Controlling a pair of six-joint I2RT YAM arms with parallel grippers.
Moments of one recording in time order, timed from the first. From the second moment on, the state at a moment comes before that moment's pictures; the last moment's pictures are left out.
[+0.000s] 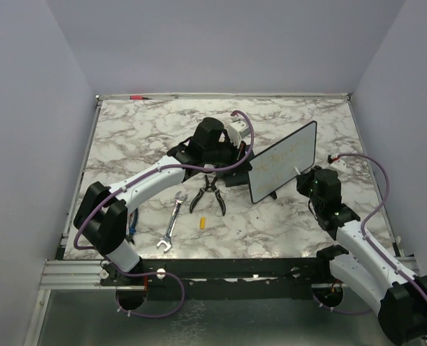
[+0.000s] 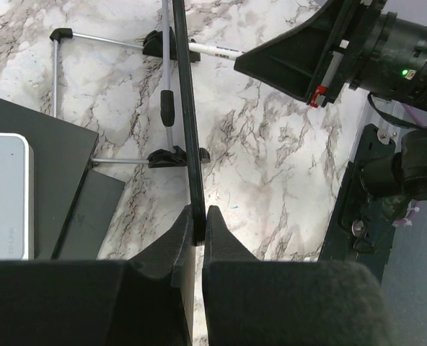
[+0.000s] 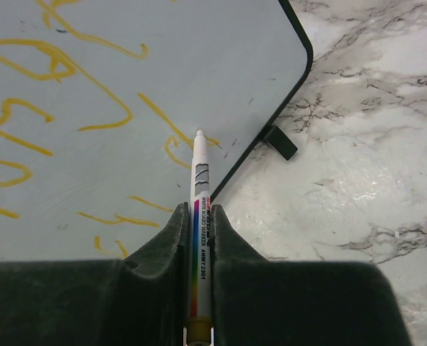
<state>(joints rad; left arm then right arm) -0.73 1.60 1.24 -0.11 0.53 -0.18 0.28 0.85 0.37 0.00 0.31 0.58</state>
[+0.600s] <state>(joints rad) -0.73 1.60 1.24 -0.11 0.53 -0.18 0.27 0.83 0.42 -0.02 0.34 0.54</state>
